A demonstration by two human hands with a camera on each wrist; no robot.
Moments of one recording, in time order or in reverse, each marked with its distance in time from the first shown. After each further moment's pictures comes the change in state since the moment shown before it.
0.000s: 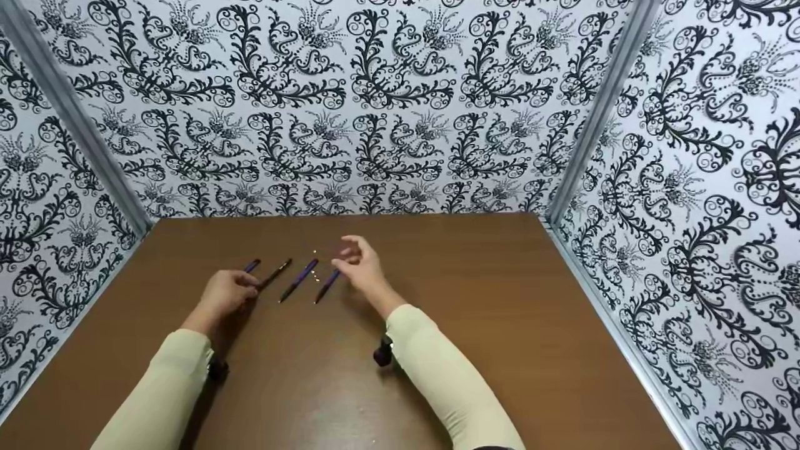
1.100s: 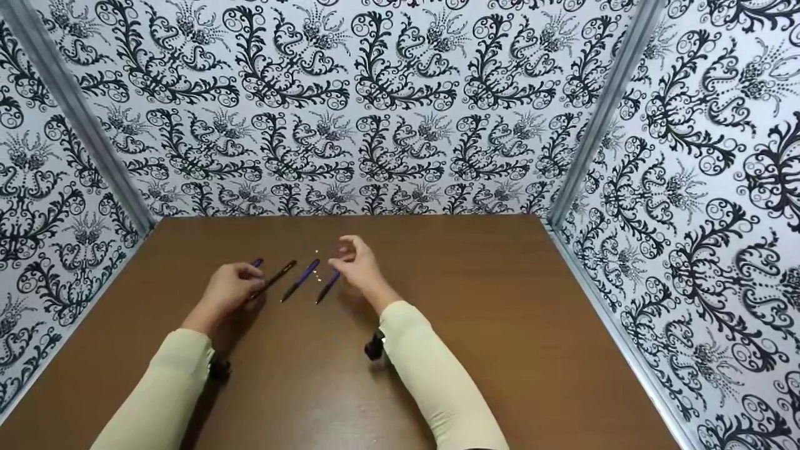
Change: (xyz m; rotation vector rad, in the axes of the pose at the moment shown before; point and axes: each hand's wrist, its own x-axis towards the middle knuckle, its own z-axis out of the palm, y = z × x) left_hand -0.001 0.010 -0.001 -0.148 0.022 0.052; right_hand 0.007 -0.008 0.008 -0.235 -0.016 0.041
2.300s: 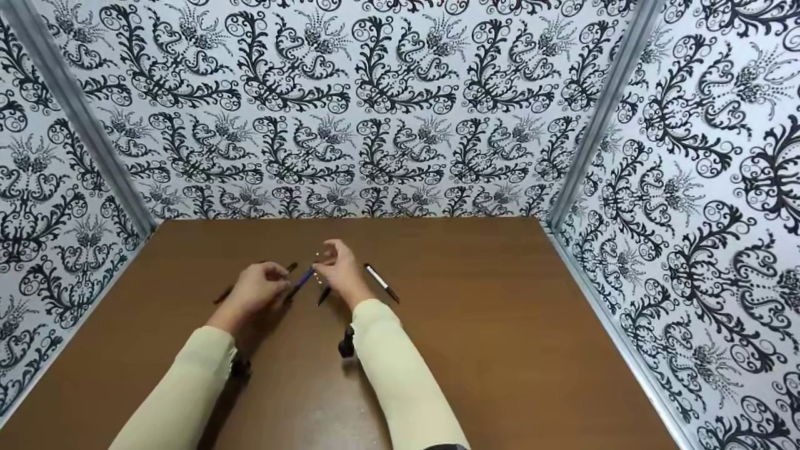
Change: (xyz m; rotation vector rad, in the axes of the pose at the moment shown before) left_hand 0.004 0.031 0.036 0.038 -0.004 0.137; right_hand 0.016 0.005 0.044 -0.007 -0.010 0.025
